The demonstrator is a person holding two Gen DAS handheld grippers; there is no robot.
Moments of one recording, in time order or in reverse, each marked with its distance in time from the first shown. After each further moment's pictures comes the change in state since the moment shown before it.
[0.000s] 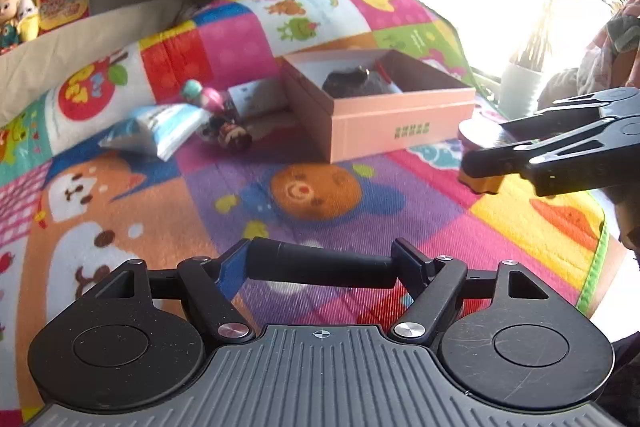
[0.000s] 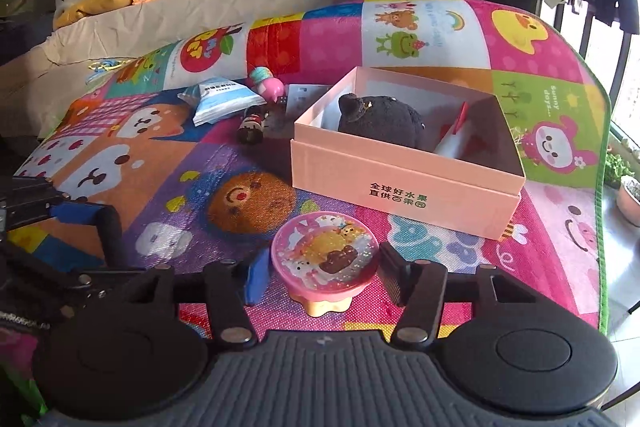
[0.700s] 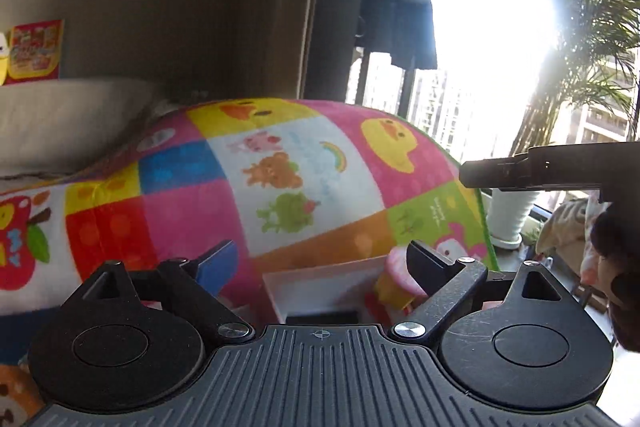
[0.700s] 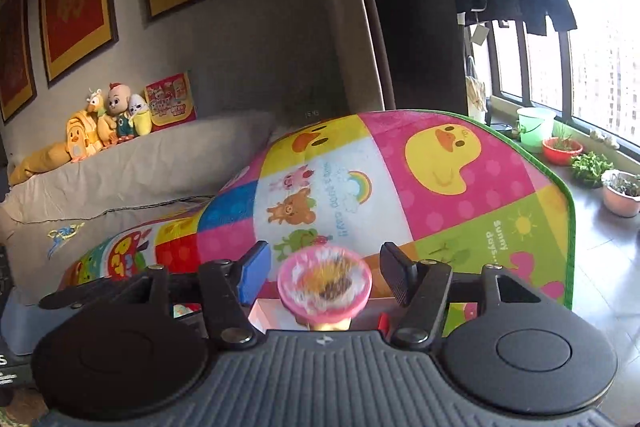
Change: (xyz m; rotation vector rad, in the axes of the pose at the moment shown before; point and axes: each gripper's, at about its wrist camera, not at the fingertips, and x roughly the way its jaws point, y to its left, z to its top) left arm 0.118 0.041 0.176 -0.110 -0.241 -0.089; right arm 0.054 -0.133 0.181 0.281 -0.225 -0.105
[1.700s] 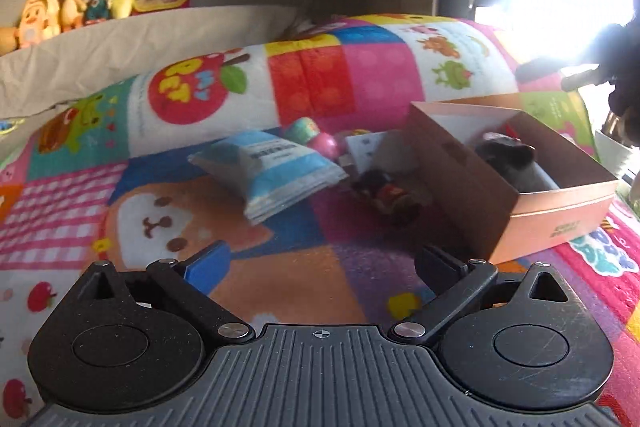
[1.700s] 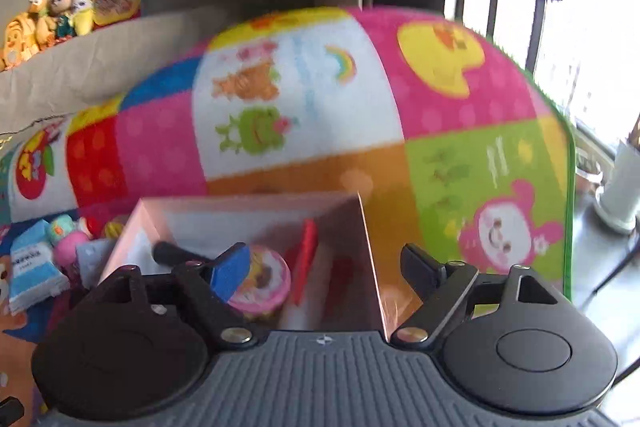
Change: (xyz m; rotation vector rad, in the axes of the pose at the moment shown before) left arm -0.095 0.087 -0.127 -0.088 0.139 0.334; right arm 0.074 0.061 -0.054 -0.141 0.156 -0.136
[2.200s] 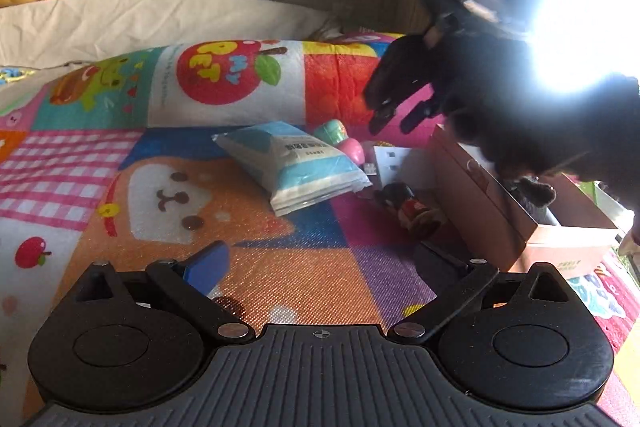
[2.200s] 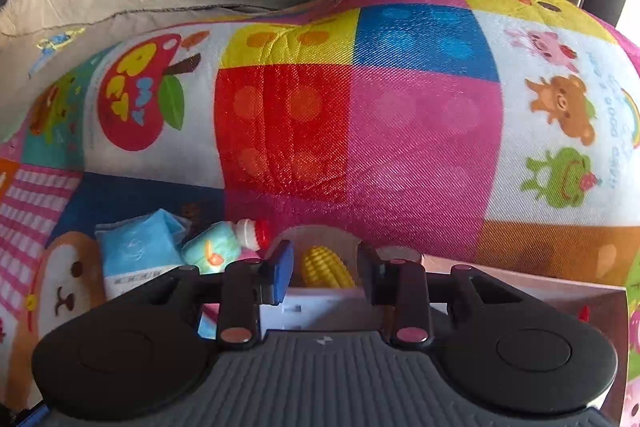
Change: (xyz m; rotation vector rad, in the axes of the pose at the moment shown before) left arm -0.002 0.025 -0.009 -0.146 -0.041 -0.041; right arm 0.140 0.188 0.034 -0.227 0.326 0.099
